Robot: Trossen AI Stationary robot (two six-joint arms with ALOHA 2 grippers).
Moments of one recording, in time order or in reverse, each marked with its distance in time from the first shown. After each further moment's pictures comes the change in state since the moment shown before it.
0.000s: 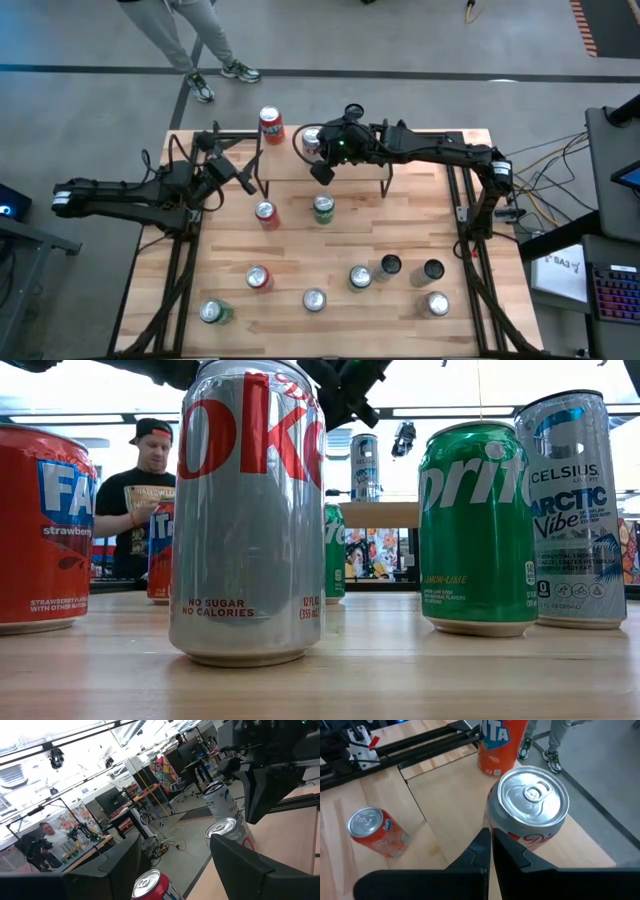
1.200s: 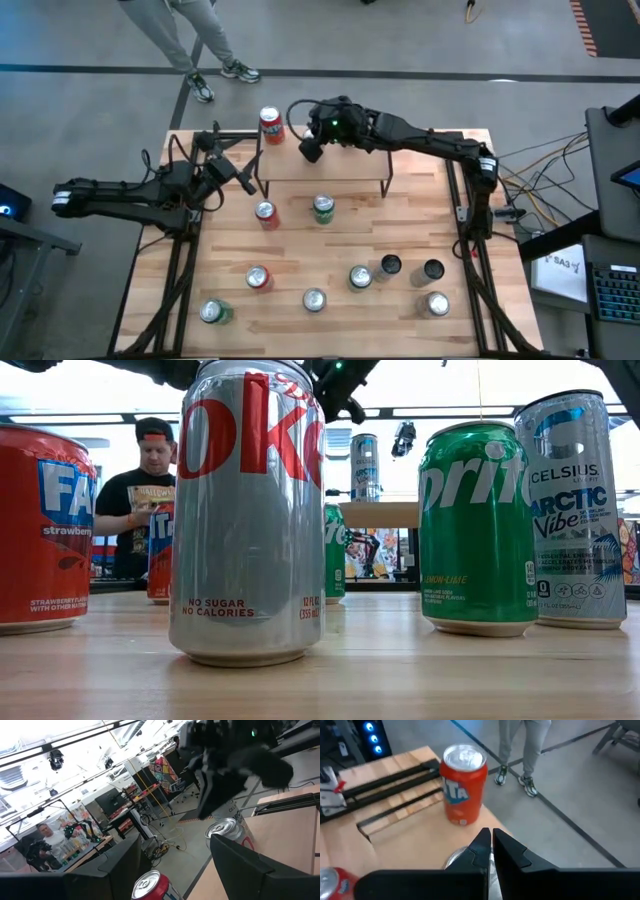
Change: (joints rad) left arm 0.000 0.000 0.000 0.001 0.008 0.008; right arm -0.064 0.105 0.168 0.071 0.073 -0.065
